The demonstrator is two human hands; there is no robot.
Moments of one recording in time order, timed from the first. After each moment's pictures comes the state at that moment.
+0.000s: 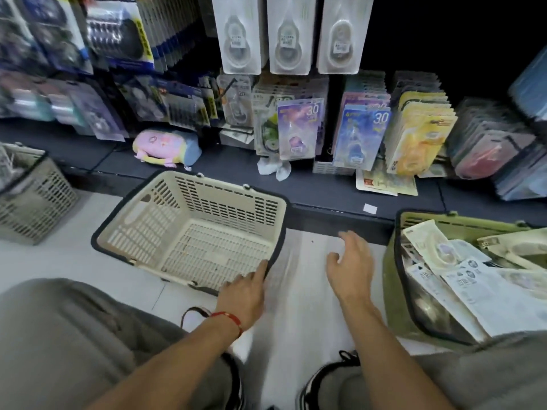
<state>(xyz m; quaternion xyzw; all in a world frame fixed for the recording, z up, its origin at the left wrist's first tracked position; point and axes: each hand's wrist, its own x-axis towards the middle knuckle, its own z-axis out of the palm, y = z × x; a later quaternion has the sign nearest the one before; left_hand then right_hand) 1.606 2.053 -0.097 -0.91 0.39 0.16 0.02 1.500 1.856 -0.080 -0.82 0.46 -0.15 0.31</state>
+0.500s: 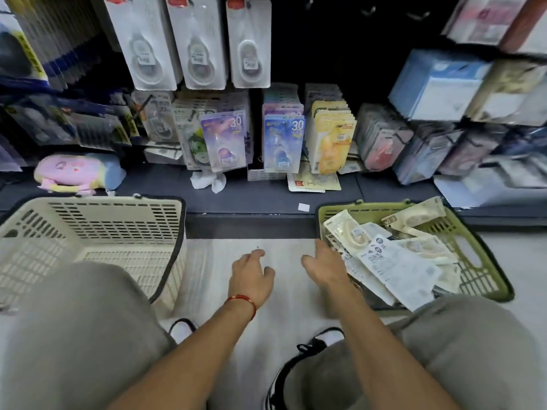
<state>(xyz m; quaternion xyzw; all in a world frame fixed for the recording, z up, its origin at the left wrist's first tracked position) 1.559 1.944 -0.058 -0.86 0.31 0.27 -0.29 1.447 1.808 -0.048 -0.78 0.53 0.02 0.34</state>
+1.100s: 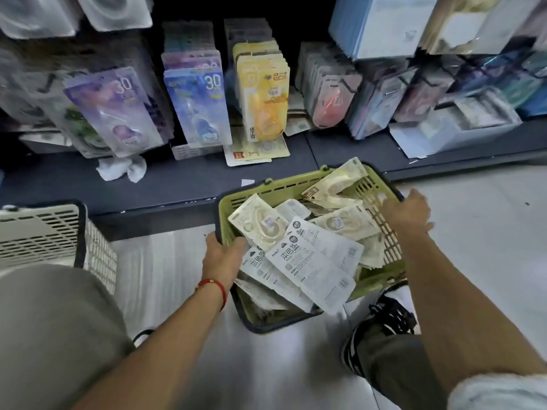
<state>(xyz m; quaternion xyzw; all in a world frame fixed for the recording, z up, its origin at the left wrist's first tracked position) 1.539 1.846 -0.084 -0.78 0.08 0.43 -0.46 1.285 1.594 -0.069 -0.56 0.79 -0.09 0.22</state>
